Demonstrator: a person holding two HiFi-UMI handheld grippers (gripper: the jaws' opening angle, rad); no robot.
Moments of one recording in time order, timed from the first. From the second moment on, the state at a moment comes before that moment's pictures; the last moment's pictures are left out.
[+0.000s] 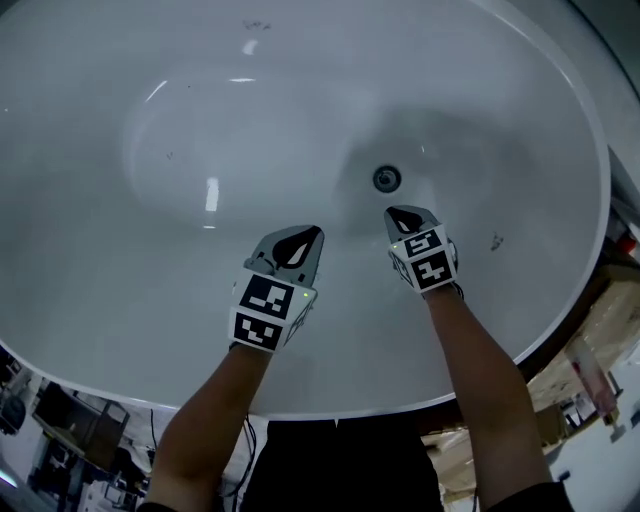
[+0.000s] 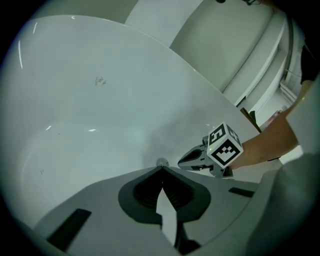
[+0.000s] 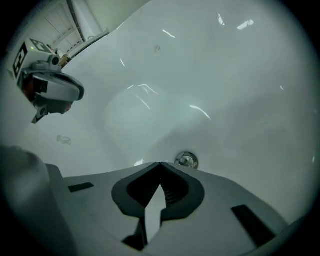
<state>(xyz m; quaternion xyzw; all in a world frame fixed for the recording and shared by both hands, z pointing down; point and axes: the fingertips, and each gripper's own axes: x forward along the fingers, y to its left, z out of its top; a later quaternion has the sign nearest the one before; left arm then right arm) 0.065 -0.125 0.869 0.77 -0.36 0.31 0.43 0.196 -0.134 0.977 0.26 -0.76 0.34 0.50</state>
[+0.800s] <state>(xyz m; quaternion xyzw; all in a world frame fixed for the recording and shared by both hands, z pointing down) 0.075 -0.143 0.977 0.73 -0.37 0.31 0.48 0.222 -0.168 1.099 0.25 -0.72 0.28 0.59</state>
